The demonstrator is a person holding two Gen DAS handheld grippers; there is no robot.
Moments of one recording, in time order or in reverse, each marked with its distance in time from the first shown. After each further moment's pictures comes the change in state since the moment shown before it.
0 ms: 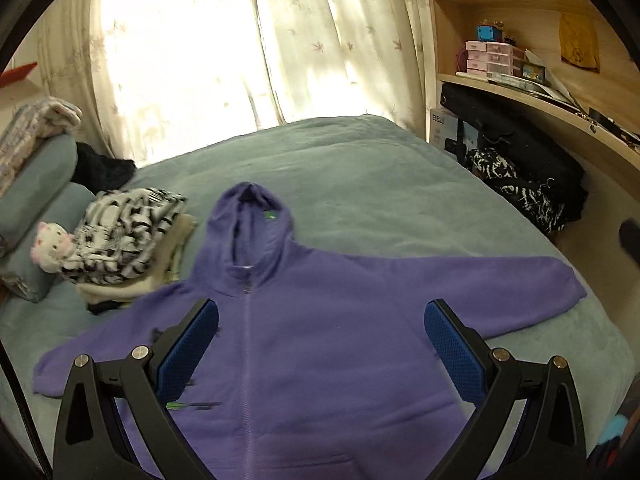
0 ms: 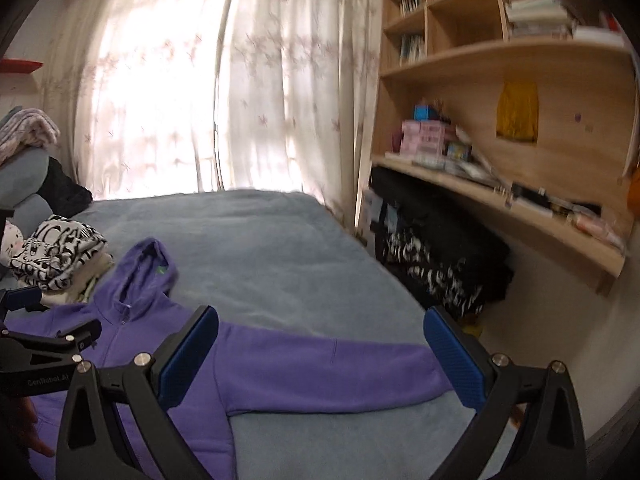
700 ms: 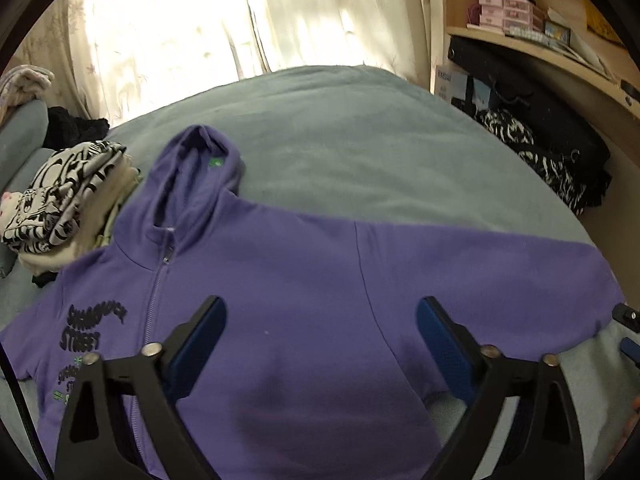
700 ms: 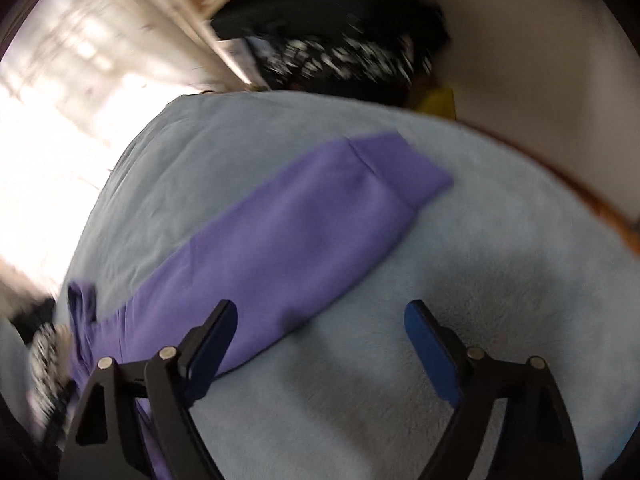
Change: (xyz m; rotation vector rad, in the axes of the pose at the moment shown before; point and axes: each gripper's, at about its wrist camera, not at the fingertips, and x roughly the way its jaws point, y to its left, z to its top) left arm 0.163 -0.062 -0.035 -0.021 0.153 -0.004; right arm 0.174 -0.177 -0.166 0.744 0.537 -0.031
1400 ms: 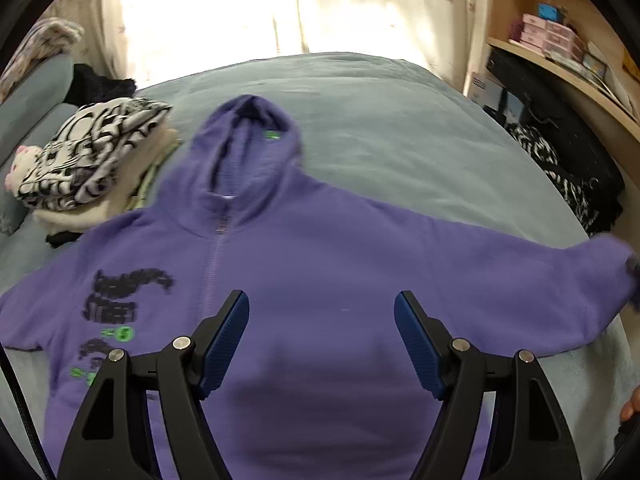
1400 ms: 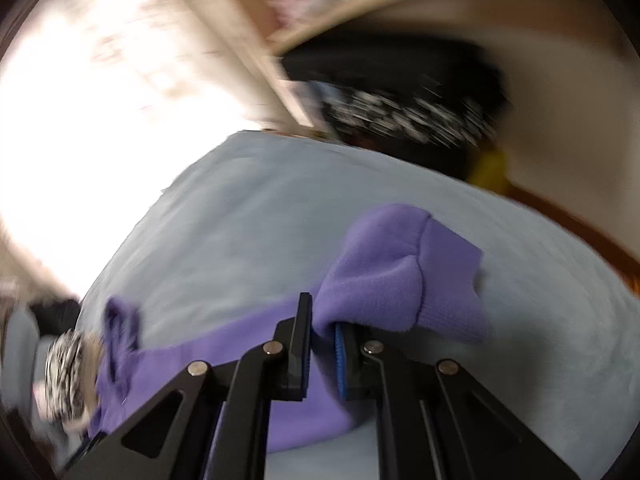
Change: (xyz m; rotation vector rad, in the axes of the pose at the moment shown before) left arm -0.028 0.094 -0.006 -0.144 0.046 0.021; right arm -0.045 0.121 0.012 -0.200 -0.203 0.142
